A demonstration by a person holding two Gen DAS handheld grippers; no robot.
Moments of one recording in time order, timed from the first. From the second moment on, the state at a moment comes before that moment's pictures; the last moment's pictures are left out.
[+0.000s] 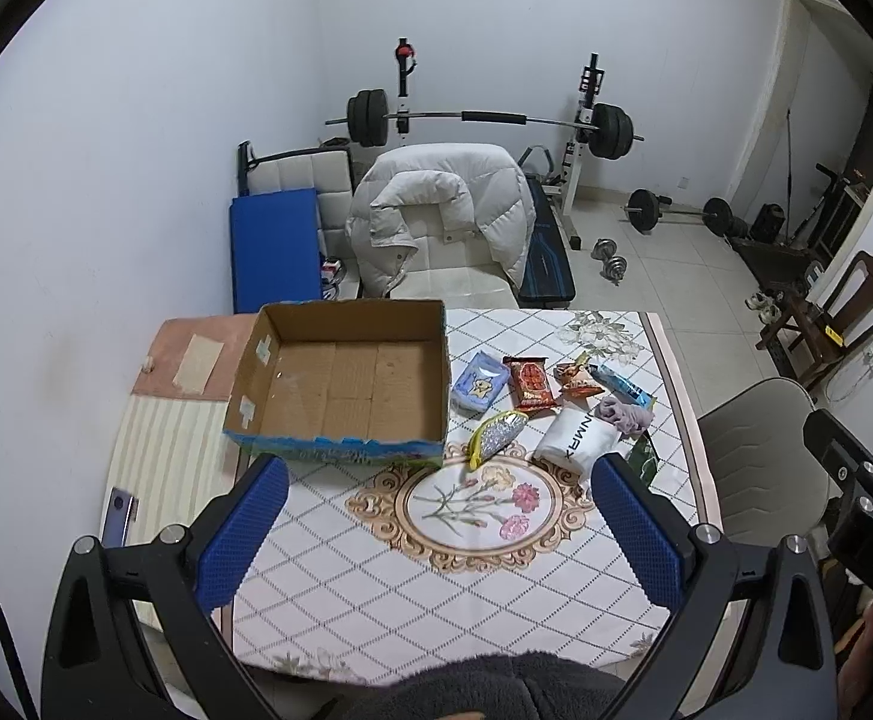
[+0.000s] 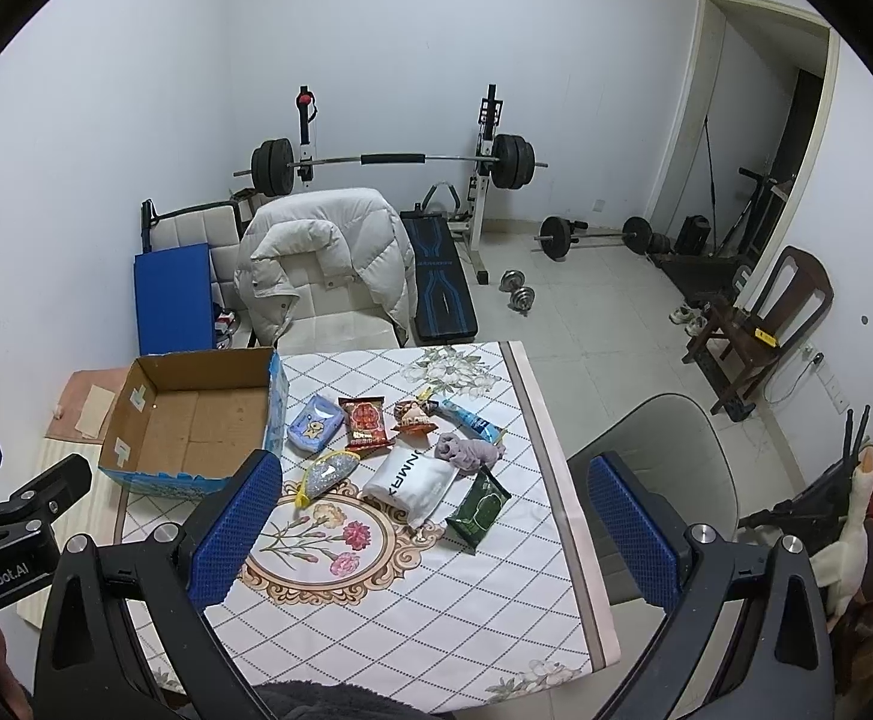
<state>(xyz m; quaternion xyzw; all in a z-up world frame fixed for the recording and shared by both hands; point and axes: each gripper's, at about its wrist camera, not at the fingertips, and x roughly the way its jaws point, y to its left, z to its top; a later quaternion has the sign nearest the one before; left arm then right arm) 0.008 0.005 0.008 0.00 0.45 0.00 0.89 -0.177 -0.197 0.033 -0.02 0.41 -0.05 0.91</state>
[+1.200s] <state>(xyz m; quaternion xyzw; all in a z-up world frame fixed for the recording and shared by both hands) 0.272 -0.141 -0.376 0.28 0.73 -0.10 0.62 0.092 -0.285 -0.462 0.05 0.78 0.06 0.62</state>
